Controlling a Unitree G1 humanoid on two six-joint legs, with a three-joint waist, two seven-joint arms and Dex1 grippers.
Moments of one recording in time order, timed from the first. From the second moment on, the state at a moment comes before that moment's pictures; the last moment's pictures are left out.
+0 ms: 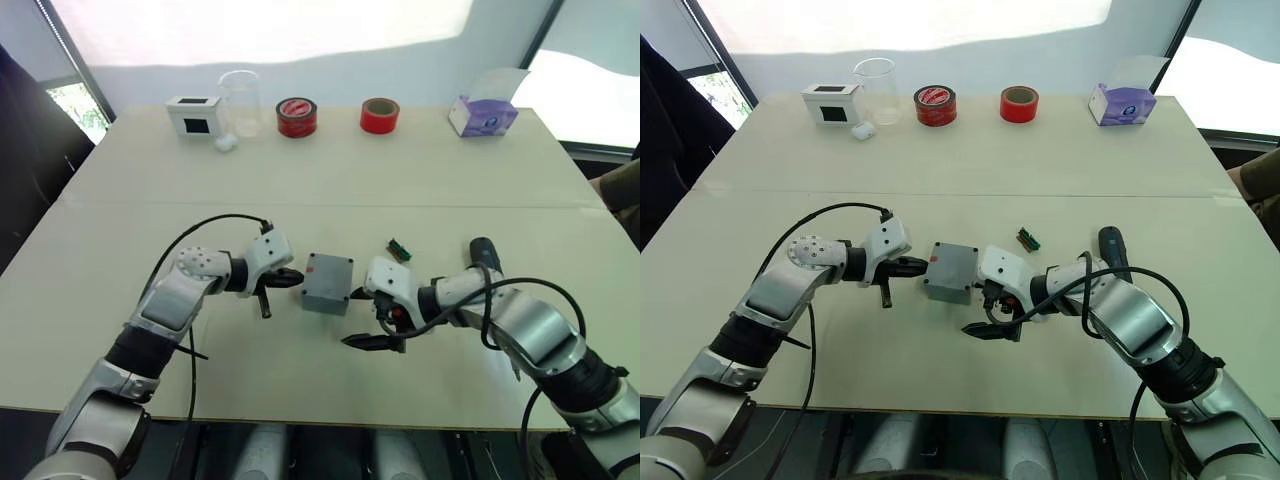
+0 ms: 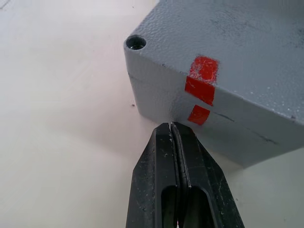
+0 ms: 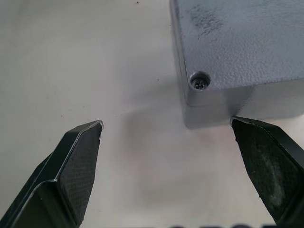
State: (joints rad) left arm -0.57 0.55 -0.30 0.07 -0.14 0.44 -1.02; right arm -0.49 -0.76 0.40 -0.43 0.39 0.91 0.87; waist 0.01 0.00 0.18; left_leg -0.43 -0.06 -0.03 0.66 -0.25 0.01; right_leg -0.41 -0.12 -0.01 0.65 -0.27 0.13
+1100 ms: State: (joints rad) left arm -0.54 0.64 -0.25 -0.06 -0.19 0.54 -1.10; right arm -0.40 -0.84 0.06 -0.39 0.45 0.88 0.91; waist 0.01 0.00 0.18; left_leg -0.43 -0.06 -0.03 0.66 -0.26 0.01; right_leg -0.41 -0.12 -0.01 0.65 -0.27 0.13
